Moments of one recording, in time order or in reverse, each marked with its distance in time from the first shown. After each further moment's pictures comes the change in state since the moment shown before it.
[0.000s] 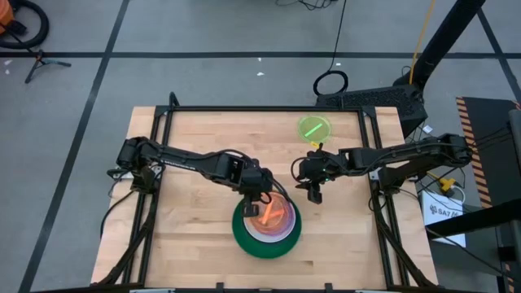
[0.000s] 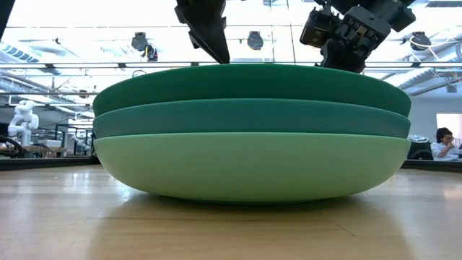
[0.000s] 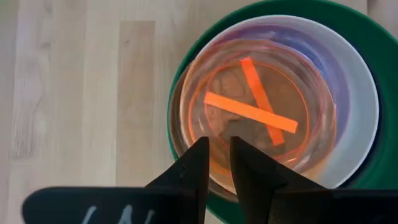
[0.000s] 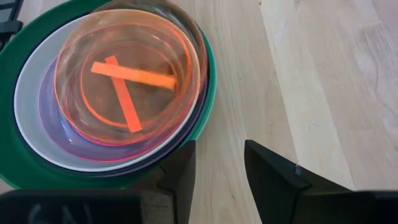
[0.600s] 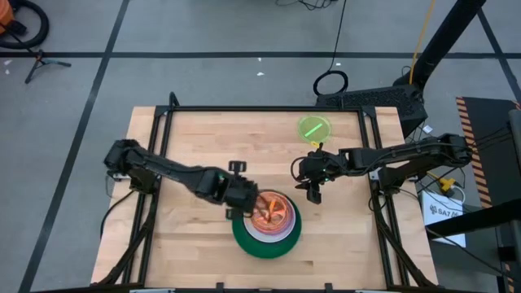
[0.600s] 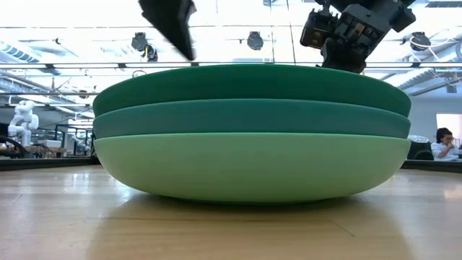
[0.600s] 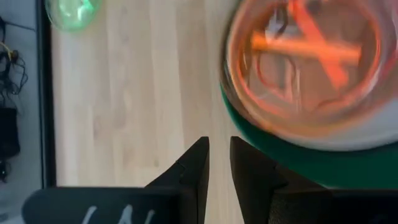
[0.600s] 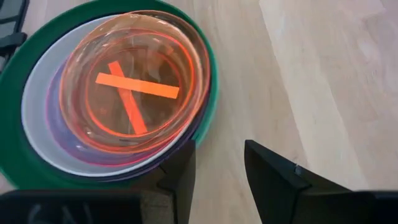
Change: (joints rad) left arm -0.140 -0.095 -0.105 -0.098 -0.366 0.059; right arm 0.008 0.000 0.000 0.002 -0.006 0.063
